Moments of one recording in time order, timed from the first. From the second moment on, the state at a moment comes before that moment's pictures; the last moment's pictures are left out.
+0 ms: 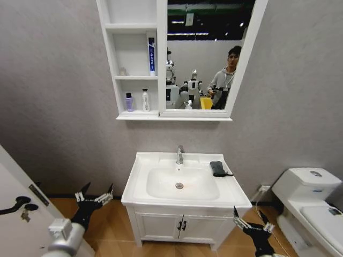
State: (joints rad) left arm 1.93 -1.25 -0.76 -2.44 -0.34 0.16 -0.08; right arm -2.00 1.25 0.71 2.19 0.30 0.16 0.23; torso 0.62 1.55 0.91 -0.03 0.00
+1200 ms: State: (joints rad) left arm 1.92 -1.30 -0.74 -2.44 -0.29 0.16 -0.07; right arm -2.00 1.31 0.69 2.26 0.34 0.21 0.25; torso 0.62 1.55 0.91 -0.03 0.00
